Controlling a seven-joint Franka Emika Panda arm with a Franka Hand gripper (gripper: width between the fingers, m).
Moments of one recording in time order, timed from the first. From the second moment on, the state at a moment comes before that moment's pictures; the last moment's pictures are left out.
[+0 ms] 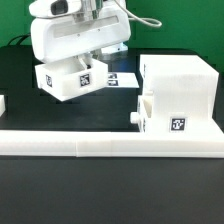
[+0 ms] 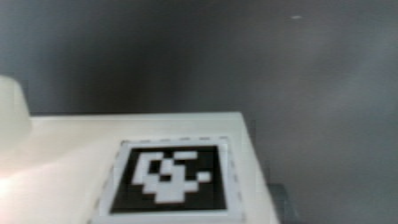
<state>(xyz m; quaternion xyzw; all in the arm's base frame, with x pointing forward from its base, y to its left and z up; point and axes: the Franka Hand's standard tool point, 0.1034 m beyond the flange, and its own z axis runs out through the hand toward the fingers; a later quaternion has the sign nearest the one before) 0.456 -0.040 0.059 -0.93 -0.36 -0.02 0.06</state>
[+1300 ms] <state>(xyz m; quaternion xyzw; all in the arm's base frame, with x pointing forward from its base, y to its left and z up) 0.495 -0.039 0.058 -0.73 -0.68 -0.03 0.06</state>
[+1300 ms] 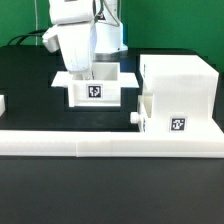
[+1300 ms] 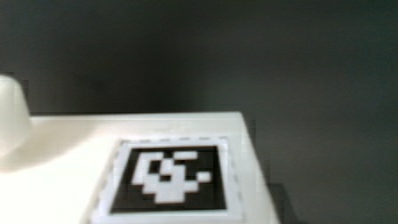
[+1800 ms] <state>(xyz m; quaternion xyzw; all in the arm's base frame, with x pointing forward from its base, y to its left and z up) 0.521 -0.029 0.059 -0.72 -0.69 -0.04 0.06</state>
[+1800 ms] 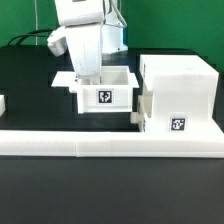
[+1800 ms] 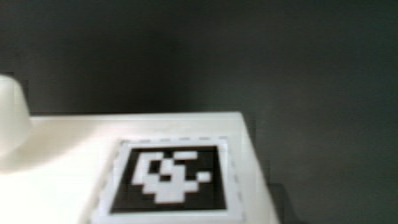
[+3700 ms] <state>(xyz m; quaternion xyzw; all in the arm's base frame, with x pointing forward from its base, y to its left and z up) 0.539 -0.010 0.058 -0.72 -0.69 -0.05 0.05</state>
